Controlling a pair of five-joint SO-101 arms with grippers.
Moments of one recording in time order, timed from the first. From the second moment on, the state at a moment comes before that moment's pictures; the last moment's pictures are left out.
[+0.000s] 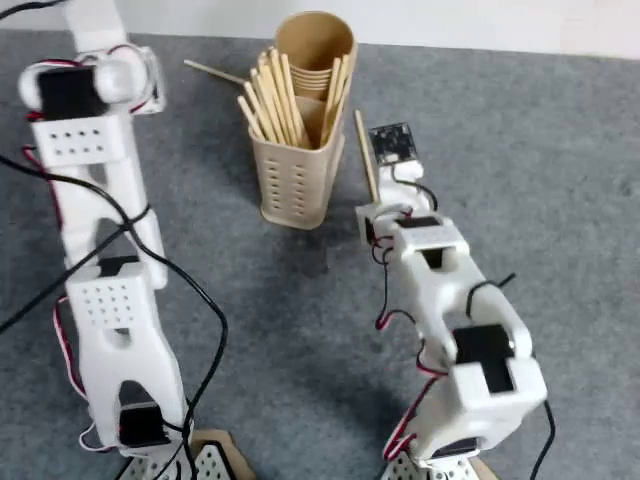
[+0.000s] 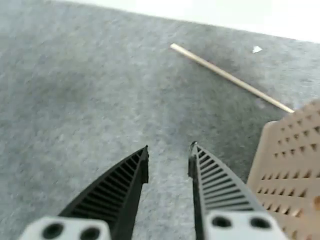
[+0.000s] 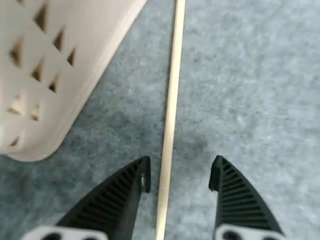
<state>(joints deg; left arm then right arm) -13.3 42.8 -87.2 101.5 8.7 -13.6 11.2 31.0 19.3 8.4</state>
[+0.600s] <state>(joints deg) -21.6 41.7 -85.8 101.7 8.7 -12.3 23.2 10.2 39.3 8.5</state>
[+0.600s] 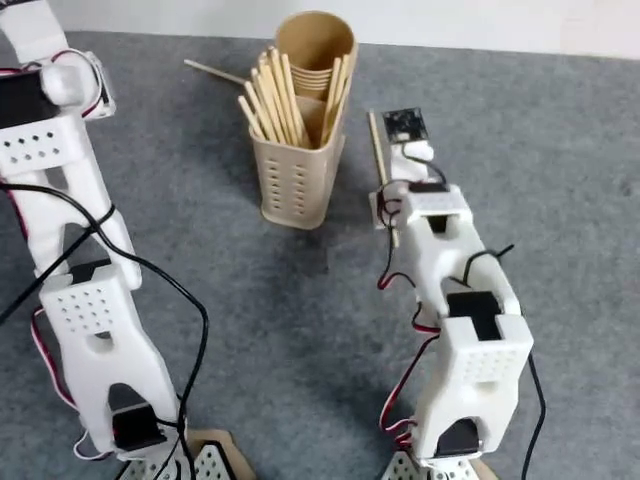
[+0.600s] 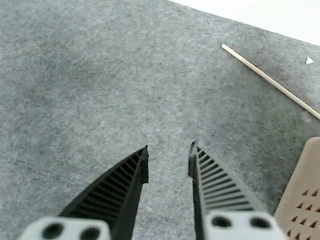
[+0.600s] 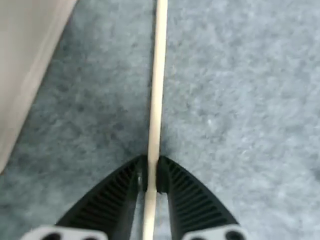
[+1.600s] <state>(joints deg) -22.0 41.7 -85.8 101.7 8.7 -28.4 -21.5 19.6 0.1 8.5</state>
